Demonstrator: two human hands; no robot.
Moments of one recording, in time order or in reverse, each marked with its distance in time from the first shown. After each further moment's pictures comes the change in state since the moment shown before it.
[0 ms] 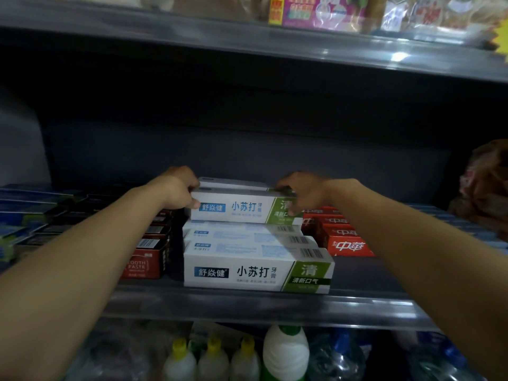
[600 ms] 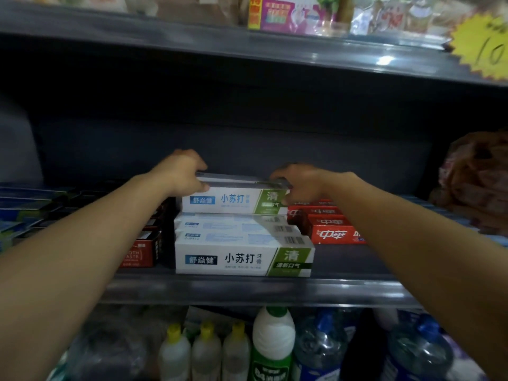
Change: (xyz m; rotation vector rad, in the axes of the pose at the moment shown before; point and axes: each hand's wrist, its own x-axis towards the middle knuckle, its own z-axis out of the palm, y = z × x) left_hand -0.027 0.036 -0.015 -0.020 0.155 0.127; right_hand -0.033 -0.001 -0.009 -0.068 0.080 -0.007
